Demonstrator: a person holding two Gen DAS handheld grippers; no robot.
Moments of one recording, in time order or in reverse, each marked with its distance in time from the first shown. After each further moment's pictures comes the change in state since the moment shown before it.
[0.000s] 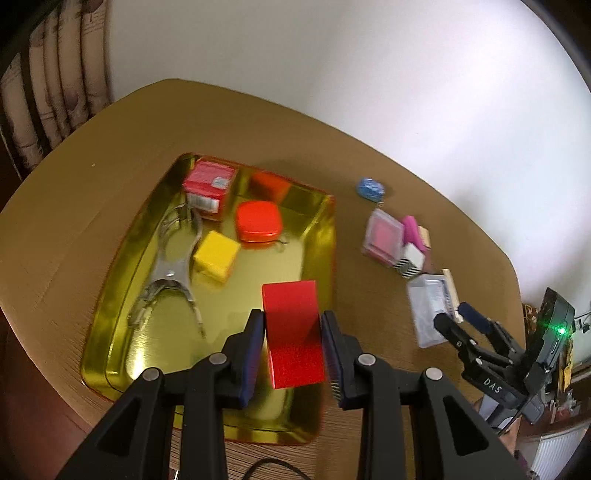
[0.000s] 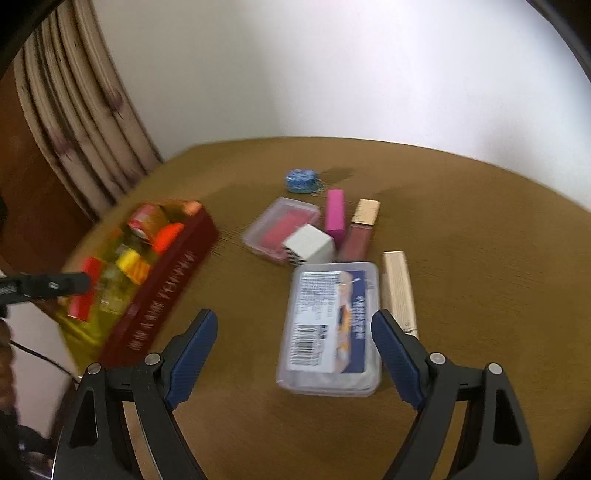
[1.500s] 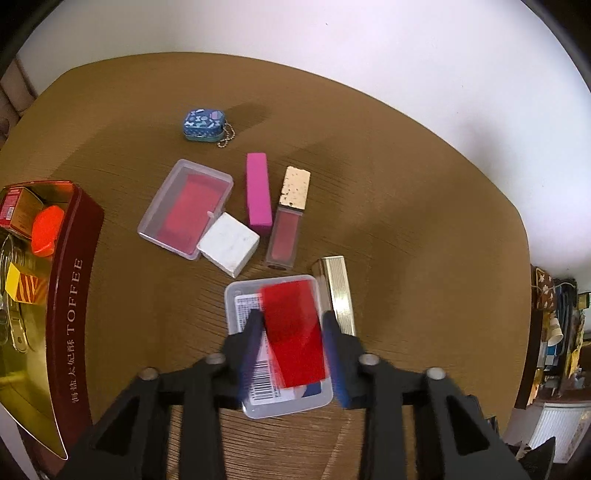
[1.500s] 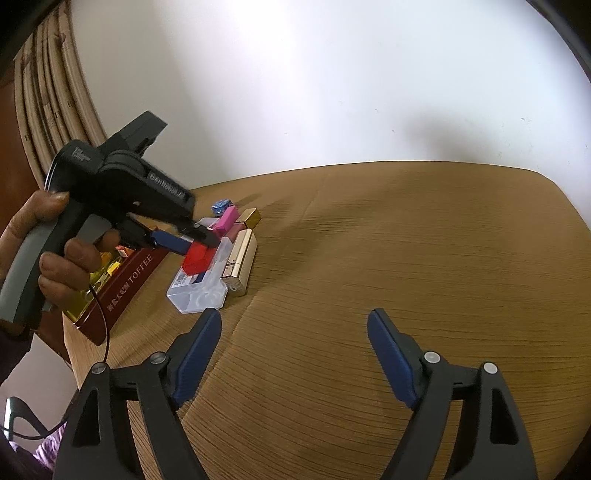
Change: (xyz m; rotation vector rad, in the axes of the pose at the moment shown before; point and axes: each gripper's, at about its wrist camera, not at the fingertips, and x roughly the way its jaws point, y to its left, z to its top) left arm 0.132 -0.221 0.032 0.089 0.272 0.055; right arm -0.107 -0.124 -0.092 0.120 -0.215 0.002
